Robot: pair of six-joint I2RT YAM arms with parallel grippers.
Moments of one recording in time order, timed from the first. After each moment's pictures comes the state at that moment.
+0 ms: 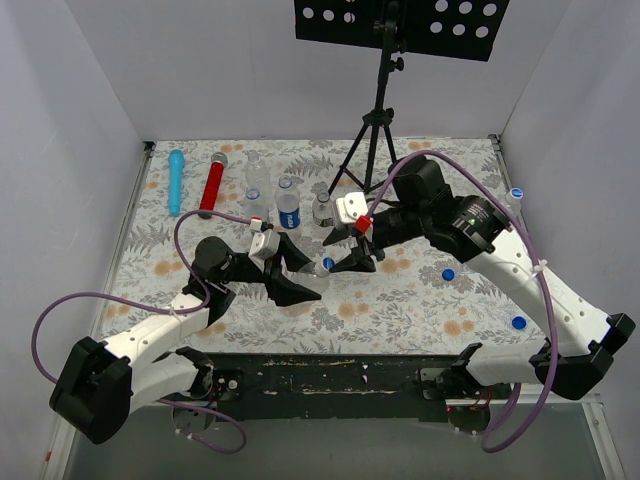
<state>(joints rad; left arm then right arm) -0.55 1.05 0.47 0.82 1.12 -0.33 0.83 1.27 1.54 -0.83 -0.82 -0.65</state>
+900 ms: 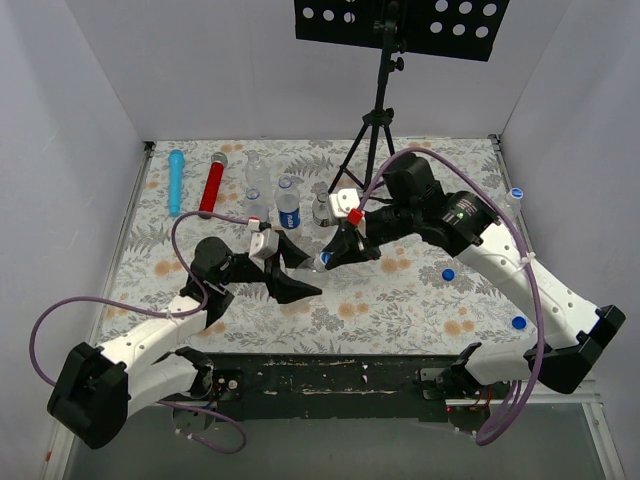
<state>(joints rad) -0.55 1.03 0.47 0.78 1.07 -0.30 0.82 1.32 1.54 -0.85 -0.87 -0.67</state>
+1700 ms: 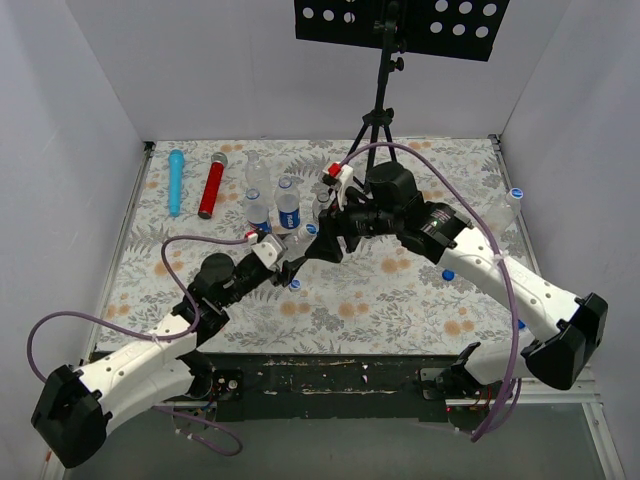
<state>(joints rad) -0.71 0.83 0.40 0.44 0.17 0.19 0.83 1.34 1.33 -0.46 -0.51 0.16</state>
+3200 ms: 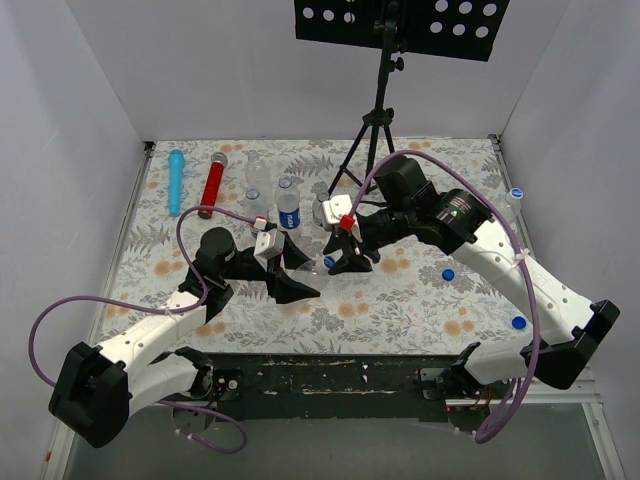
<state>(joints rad) -0.54 1.03 0.53 0.54 1.11 -0.13 0.83 1.35 1.56 -0.93 -0.81 -0.69</state>
